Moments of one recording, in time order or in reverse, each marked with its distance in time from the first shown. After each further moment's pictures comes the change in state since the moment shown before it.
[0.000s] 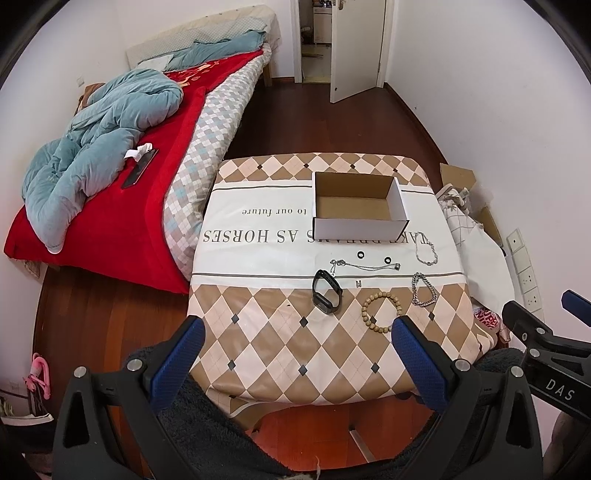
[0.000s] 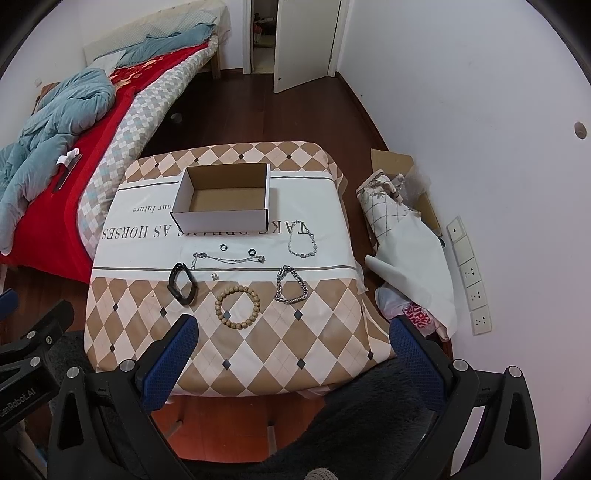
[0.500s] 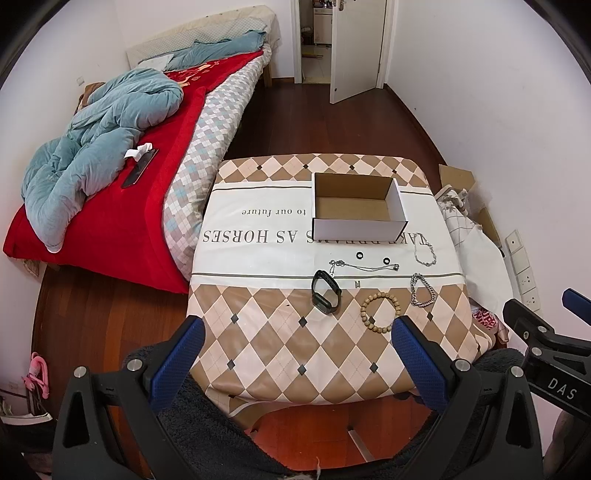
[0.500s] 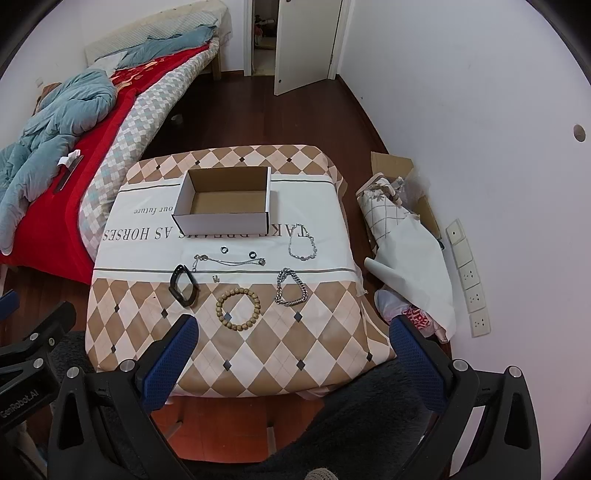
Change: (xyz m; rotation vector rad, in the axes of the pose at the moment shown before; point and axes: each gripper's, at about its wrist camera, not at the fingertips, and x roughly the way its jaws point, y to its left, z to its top) left arm -0.001 0.004 -0.007 -0.003 -0.005 -0.006; right arm -0.004 -0.001 0.001 -0.004 -0.006 -0.002
